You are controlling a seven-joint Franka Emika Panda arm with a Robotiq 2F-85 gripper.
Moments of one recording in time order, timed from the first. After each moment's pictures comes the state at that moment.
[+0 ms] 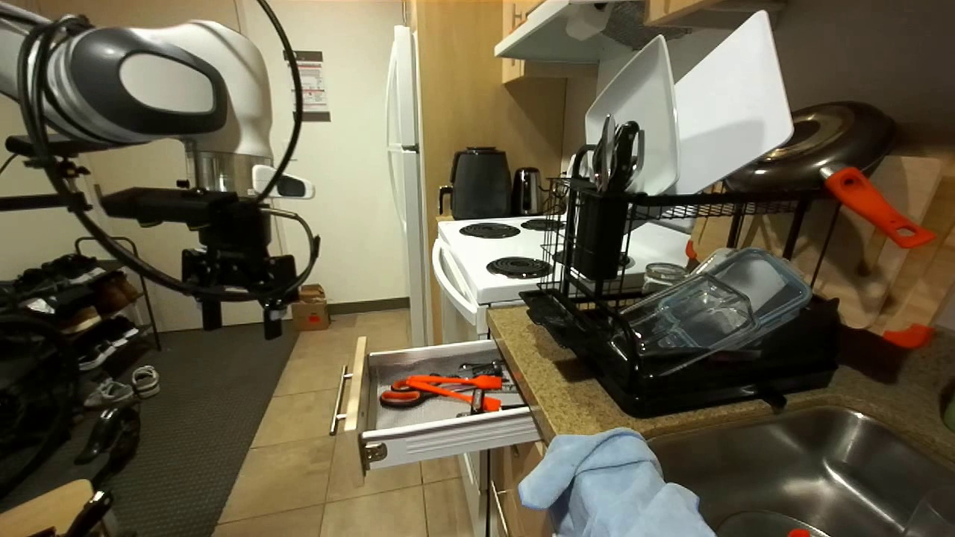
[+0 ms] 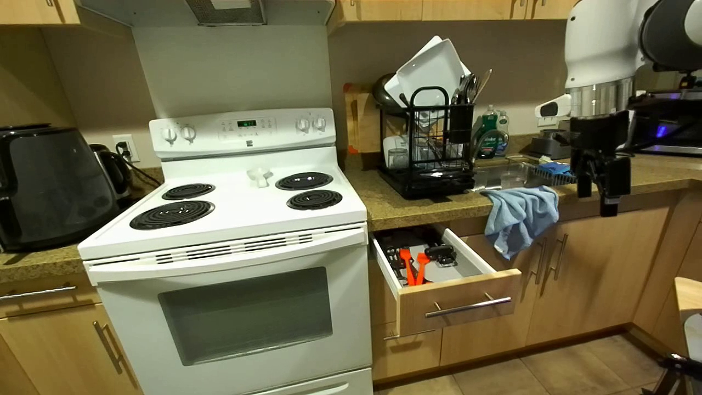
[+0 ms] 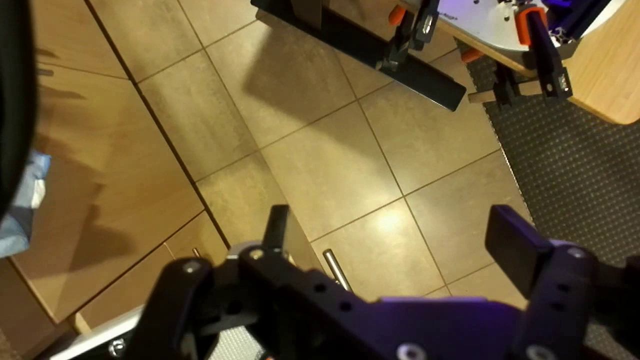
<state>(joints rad) 0.15 -0.53 -0.04 -2.62 -0.09 1.91 -0.29</state>
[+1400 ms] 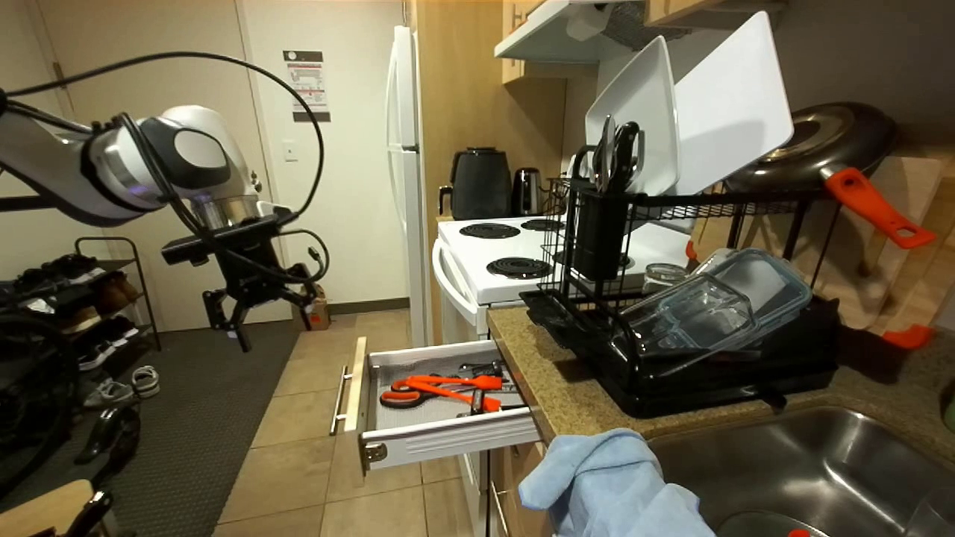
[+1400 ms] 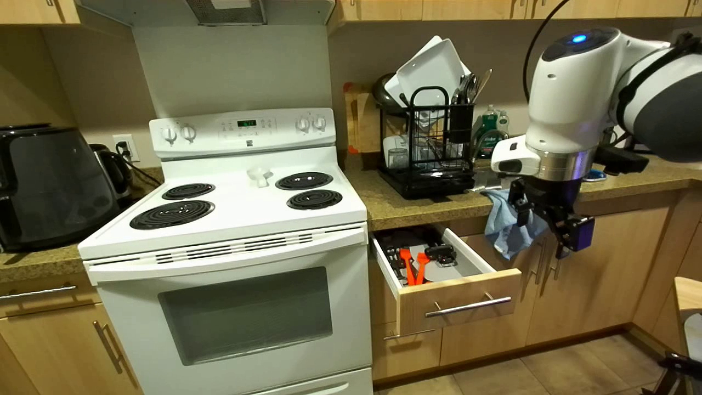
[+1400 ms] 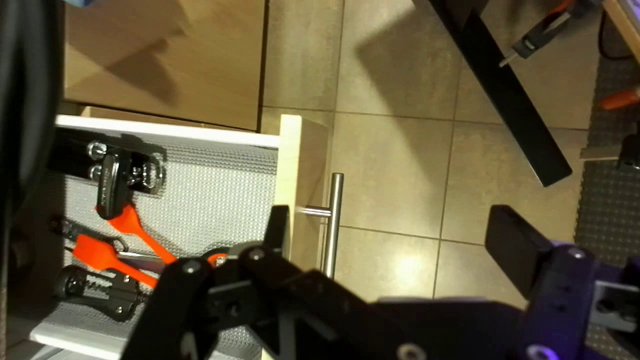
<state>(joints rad) 0.24 -0.26 0.16 -2.58 -0.38 2.19 -0.35</state>
